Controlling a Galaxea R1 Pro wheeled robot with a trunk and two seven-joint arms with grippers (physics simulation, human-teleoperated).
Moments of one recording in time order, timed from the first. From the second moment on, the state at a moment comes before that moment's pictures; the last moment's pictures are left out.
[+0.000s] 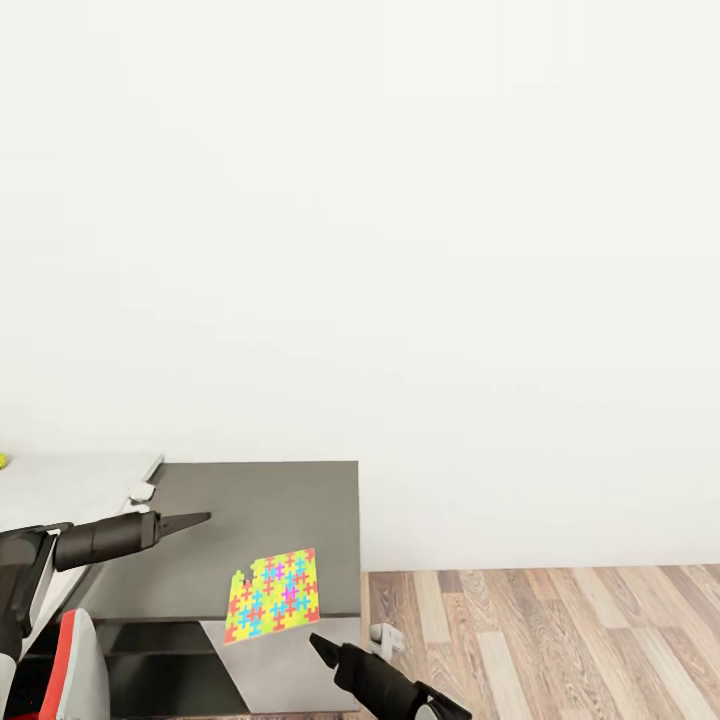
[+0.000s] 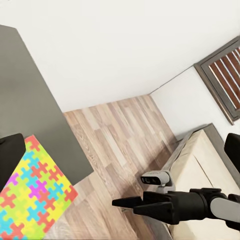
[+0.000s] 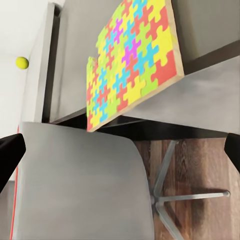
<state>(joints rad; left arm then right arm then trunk) -0.55 0.32 0.41 -1.00 -0.14 0.77 -1.56 -0.27 0.17 0.31 -0.68 -0.71 0.20 0.46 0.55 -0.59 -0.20</state>
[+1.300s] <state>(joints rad) -0.55 0.32 0.41 -1.00 -0.14 0.77 -1.56 -0.27 0.17 0.38 -0.68 -0.71 0.08 0.43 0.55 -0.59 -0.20</state>
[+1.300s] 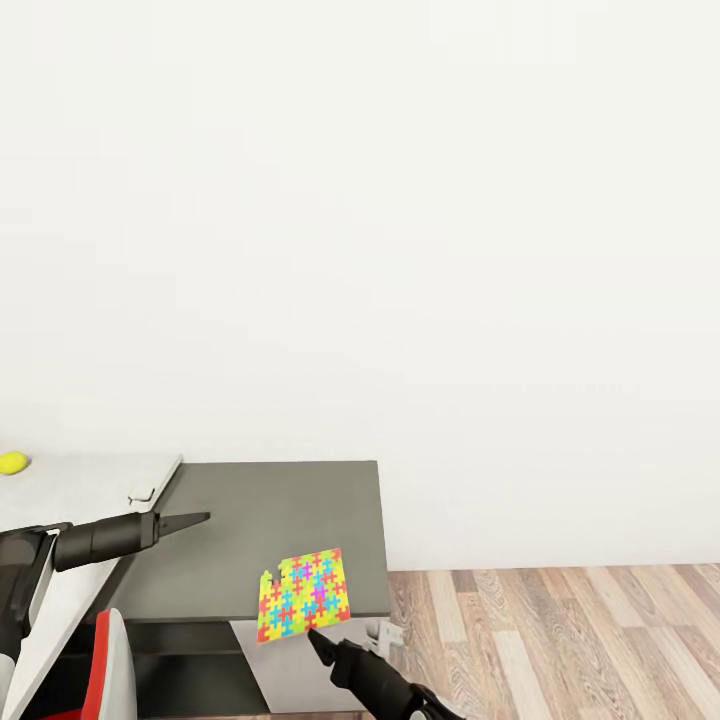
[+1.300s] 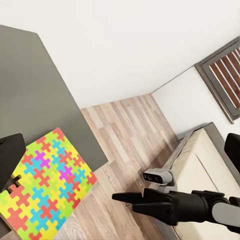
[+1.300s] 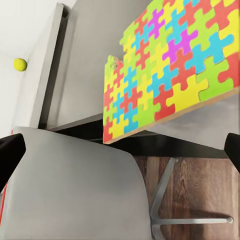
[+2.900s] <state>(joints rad) -0.55 0.32 0.41 -1.00 -0.14 0.78 -1.56 -0.27 0.17 0.35 -0.68 -1.23 0.17 0.40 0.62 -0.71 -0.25</state>
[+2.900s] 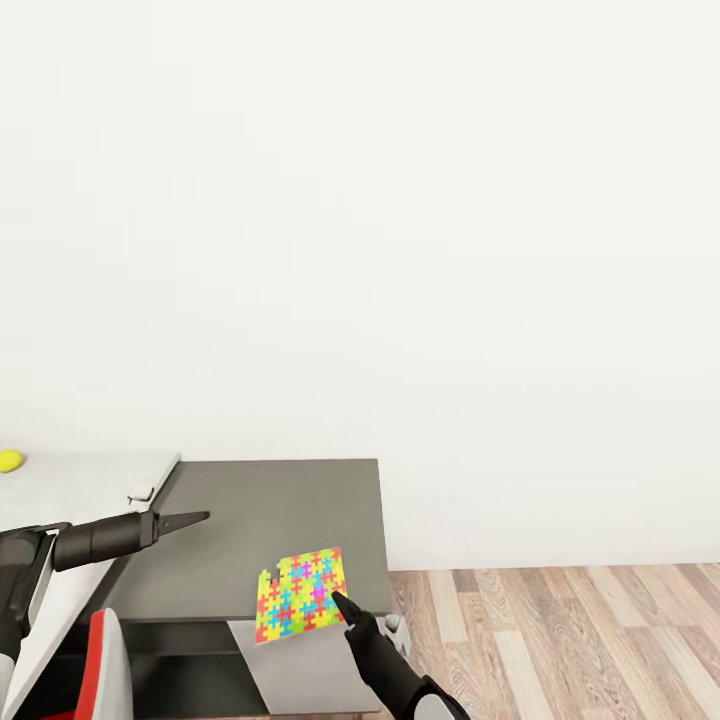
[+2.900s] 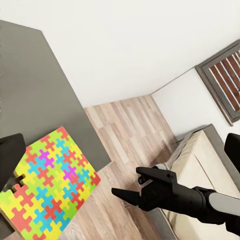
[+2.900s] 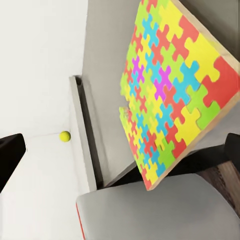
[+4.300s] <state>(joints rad) -0.55 0.32 0.41 -1.00 -0.14 0.78 -1.56 -0.32 0.17 0.35 -0.68 -1.31 0.25 0.30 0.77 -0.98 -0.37</state>
